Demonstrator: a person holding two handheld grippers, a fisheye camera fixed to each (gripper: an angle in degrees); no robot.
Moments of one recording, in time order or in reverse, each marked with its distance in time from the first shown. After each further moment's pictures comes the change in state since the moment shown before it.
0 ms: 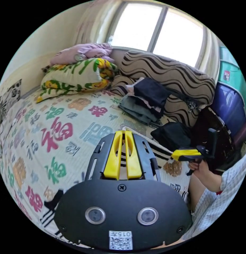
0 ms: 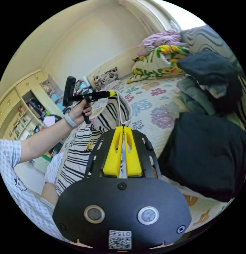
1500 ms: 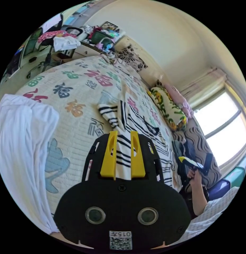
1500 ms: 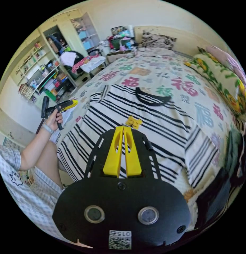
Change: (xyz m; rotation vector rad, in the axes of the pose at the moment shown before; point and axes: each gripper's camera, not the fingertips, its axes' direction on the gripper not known) left arm -0.064 0.265 -0.476 0.381 -0.272 -1.060; right arm -0.136 0.207 0.422 -0.480 -0.024 -0.498
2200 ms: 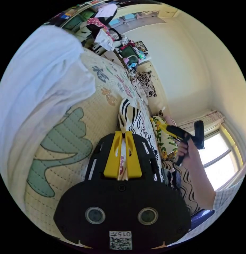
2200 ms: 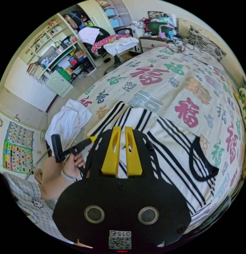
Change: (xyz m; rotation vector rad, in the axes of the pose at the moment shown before) left arm -0.027 -0.036 -0.144 0.242 0.135 -0.329; right arm -0.120 -0.134 0.369 -0.207 -0.132 -0.241
